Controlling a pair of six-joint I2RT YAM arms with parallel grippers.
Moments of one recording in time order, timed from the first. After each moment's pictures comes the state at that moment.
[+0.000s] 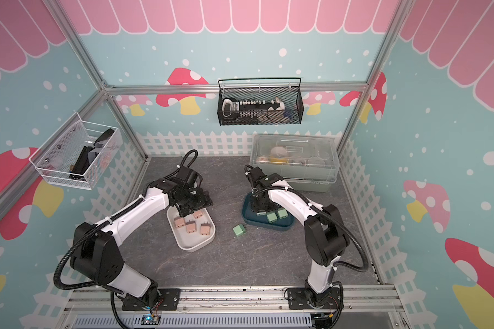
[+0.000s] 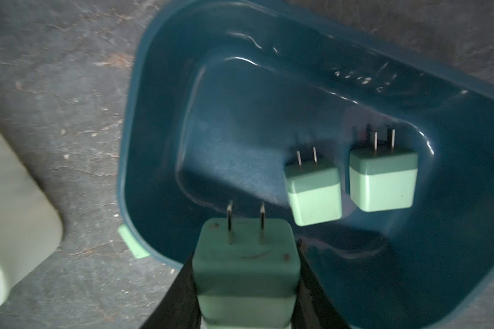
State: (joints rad) left arm -0.39 1.57 1.27 -0.88 0.11 -0.68; right arm 0.55 1.81 1.45 -1.01 0.02 0.42
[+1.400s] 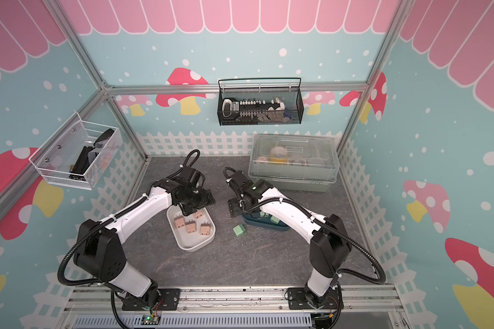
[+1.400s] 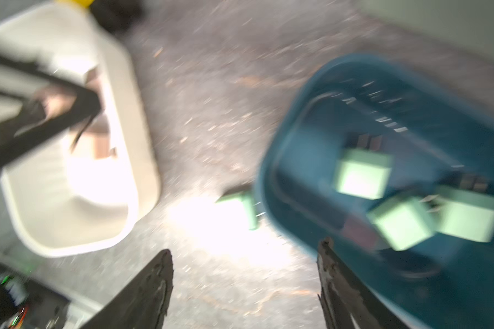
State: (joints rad) left arm -0.38 1.60 1.27 -0.83 0.12 -0.74; right arm 0.82 1.69 1.47 -0.92 0.03 0.50
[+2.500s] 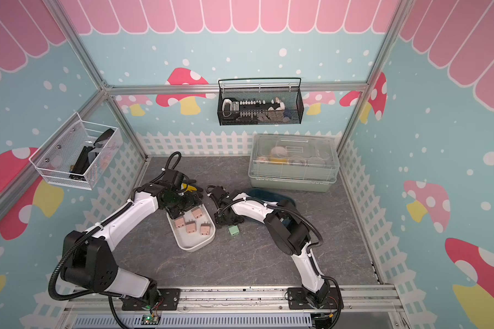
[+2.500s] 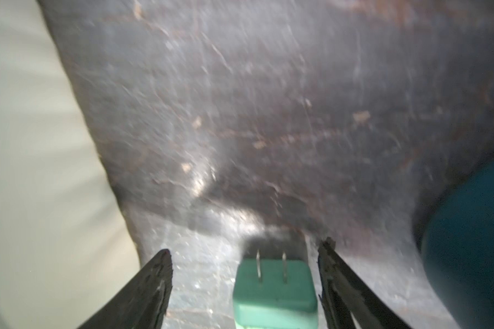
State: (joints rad) left arm -0.26 1.50 1.15 -0.83 0.14 -0.71; right arm 0.86 2.12 1.63 -0.81 -0.03 0.52
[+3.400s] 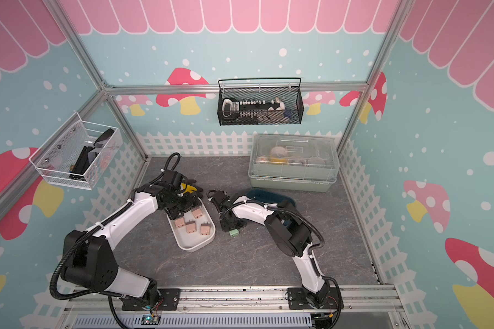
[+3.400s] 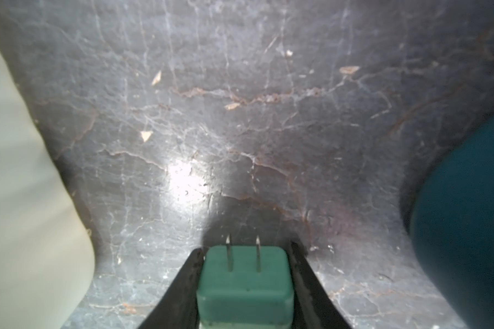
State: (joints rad) left arm -0.24 1.50 1.14 -0.82 0.16 -0.68; right arm 0.87 2.08 1.53 -0.82 0.02 0.51
